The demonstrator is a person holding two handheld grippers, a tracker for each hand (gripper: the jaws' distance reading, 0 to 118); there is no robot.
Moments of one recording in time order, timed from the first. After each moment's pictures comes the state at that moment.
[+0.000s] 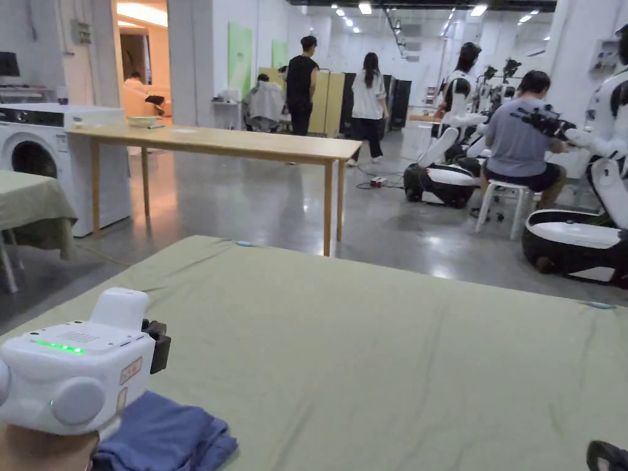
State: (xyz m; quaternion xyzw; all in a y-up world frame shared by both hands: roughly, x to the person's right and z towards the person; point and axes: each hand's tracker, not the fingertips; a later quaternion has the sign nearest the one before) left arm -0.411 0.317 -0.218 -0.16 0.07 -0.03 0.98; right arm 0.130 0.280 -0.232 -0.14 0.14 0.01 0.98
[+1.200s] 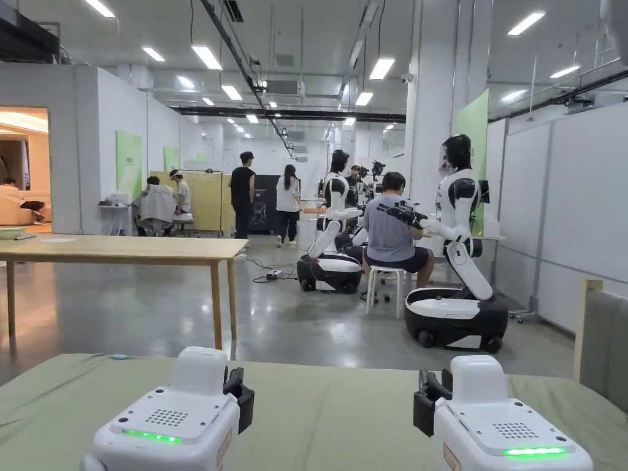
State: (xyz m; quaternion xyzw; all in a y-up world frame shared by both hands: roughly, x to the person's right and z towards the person) left arm -0.171 0.388 -0.247 -0.04 -0.05 -0.03 1.00; right arm 0.128 0.383 -0.256 -0.03 0.04 0.03 1.00
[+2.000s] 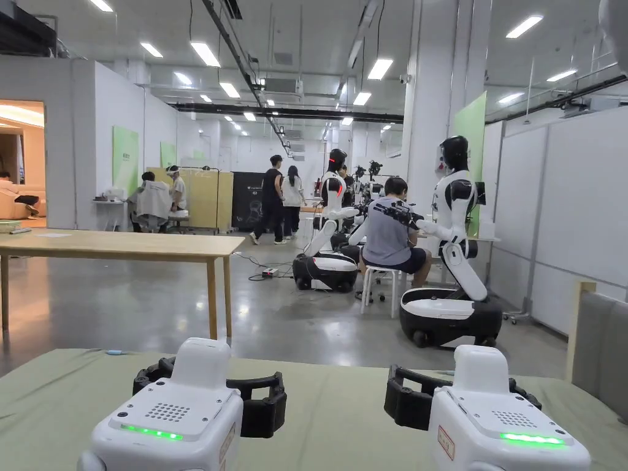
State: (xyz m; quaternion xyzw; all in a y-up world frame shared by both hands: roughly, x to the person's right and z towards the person) left arm -0.166 0.396 -0.231 -0.02 -0.05 -0.02 1.00; right arm 0.118 0.398 -0.244 -0.04 0.00 -0.02 1.00
